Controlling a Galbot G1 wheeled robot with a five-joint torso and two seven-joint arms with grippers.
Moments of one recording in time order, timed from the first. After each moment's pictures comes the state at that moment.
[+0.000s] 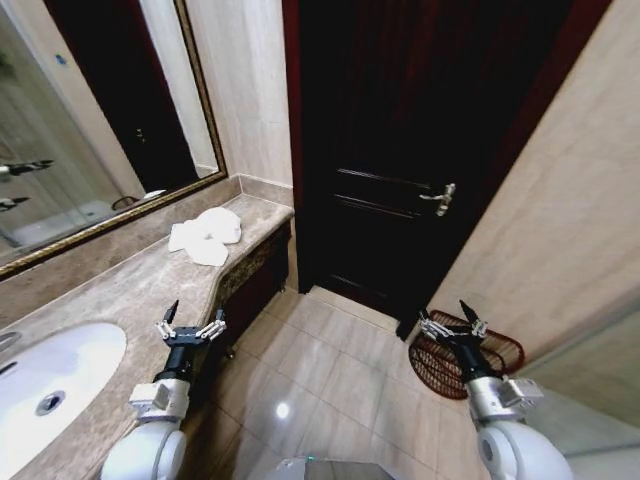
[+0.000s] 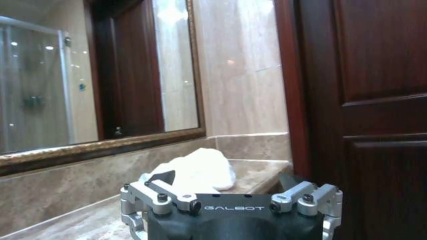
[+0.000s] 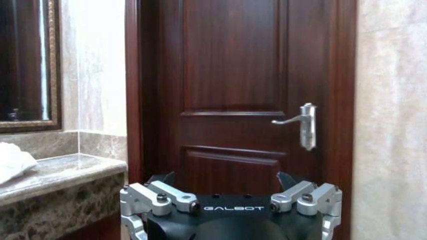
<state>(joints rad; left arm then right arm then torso) 1.79 -1.45 -0.81 -2.29 -0.15 -0.07 0.01 -1.68 1.49 0.81 2.31 0.24 -0.09 -0.18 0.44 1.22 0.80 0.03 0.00</state>
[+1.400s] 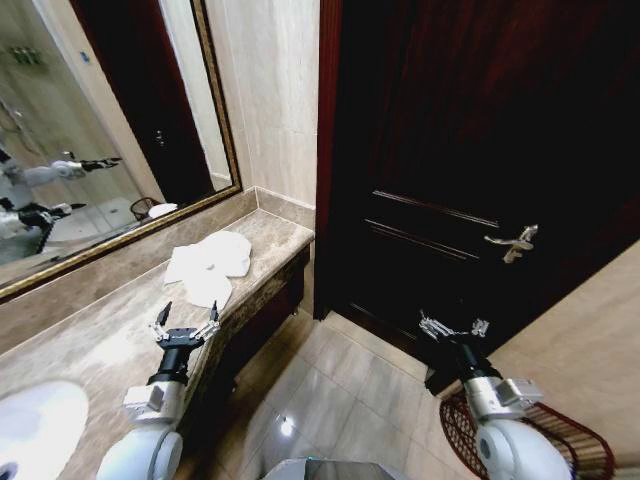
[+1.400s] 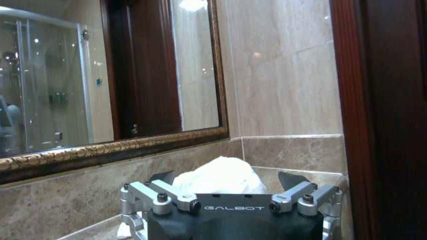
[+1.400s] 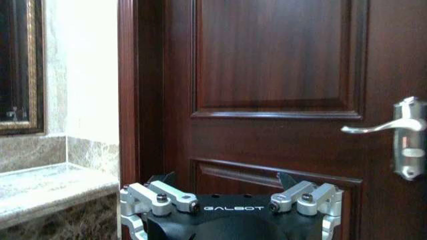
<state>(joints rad) 1.78 -1.45 -0.81 -2.30 -0.16 -0.05 -0.02 -1.68 1.50 0.80 2.31 0.22 -0.09 -0.18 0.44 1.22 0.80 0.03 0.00</state>
